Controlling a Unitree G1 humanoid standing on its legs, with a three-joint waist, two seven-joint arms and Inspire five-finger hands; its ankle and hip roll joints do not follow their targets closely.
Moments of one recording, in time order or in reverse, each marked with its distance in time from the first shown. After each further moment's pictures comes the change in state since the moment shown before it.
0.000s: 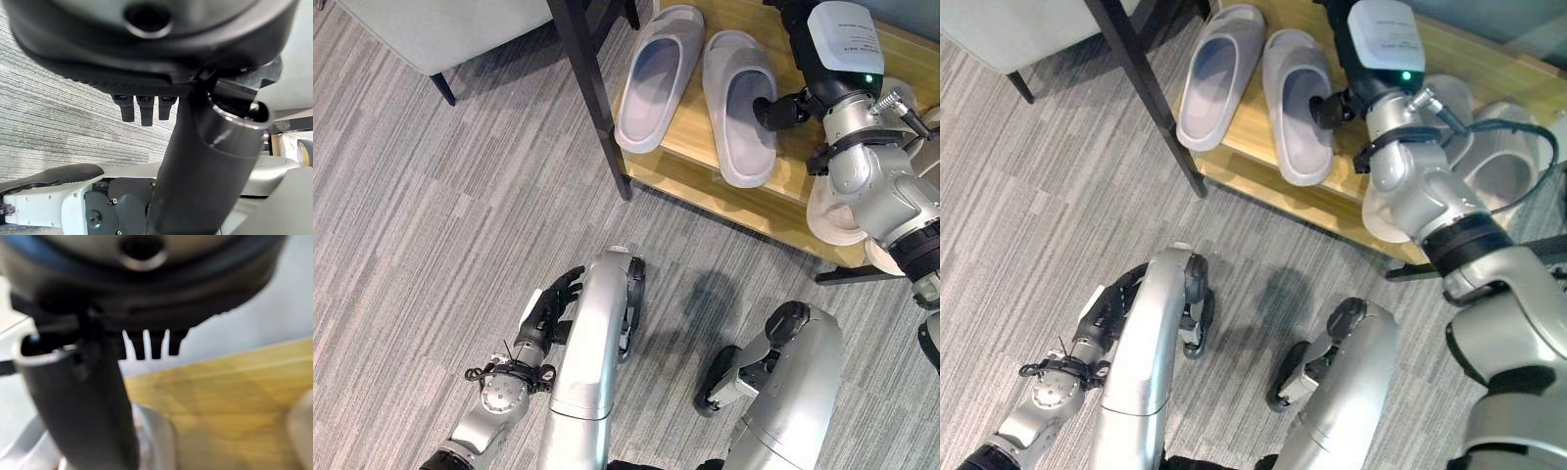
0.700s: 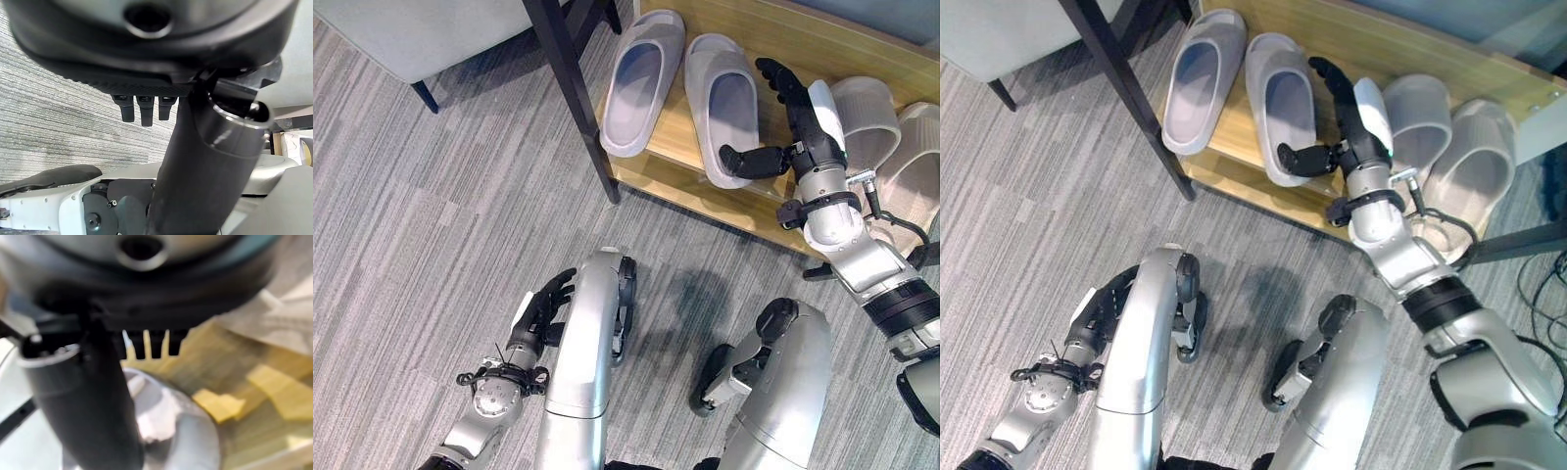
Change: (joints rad) left arm 0.026 0.004 0.032 -0.005 0.002 0.001 -0.004; right arm 0.334 0.126 -0.285 -0.184 0.396 -0.059 0.008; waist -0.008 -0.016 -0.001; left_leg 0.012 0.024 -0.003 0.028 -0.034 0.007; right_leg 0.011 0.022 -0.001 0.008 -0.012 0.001
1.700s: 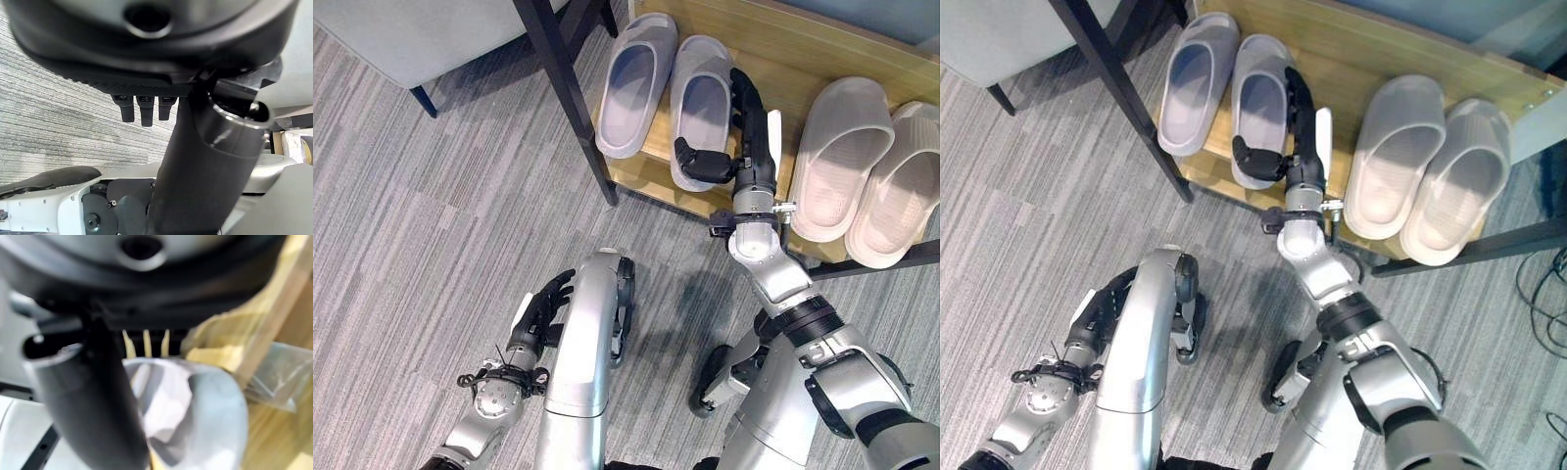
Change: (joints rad) left arm 0.000 -0.016 -0.015 0.012 0.003 -0.005 0.031; right arm 0.027 0.452 -0.132 0.029 -0.018 0.031 -0.204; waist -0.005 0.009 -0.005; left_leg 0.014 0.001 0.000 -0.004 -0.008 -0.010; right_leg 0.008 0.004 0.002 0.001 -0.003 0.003
